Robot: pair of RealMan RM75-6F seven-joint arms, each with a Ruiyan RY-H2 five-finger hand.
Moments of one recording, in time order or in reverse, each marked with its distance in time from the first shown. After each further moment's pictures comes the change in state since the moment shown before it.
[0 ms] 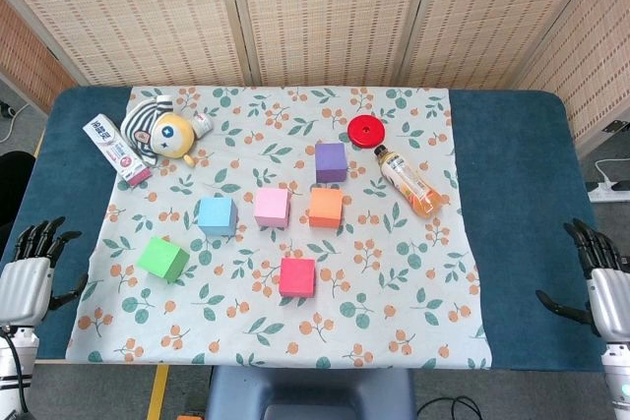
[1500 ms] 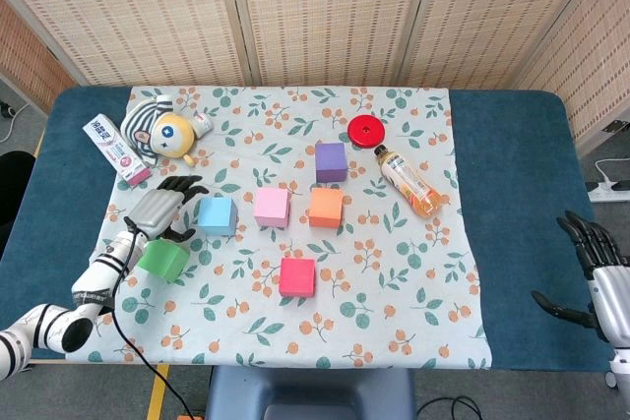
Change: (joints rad) left arm -0.558 -0.104 -0.132 0.233 -0.161 -0.797 -0.073; right arm -0.006 0.152 -0.018 -0.160 -0.118 0.070 0.027
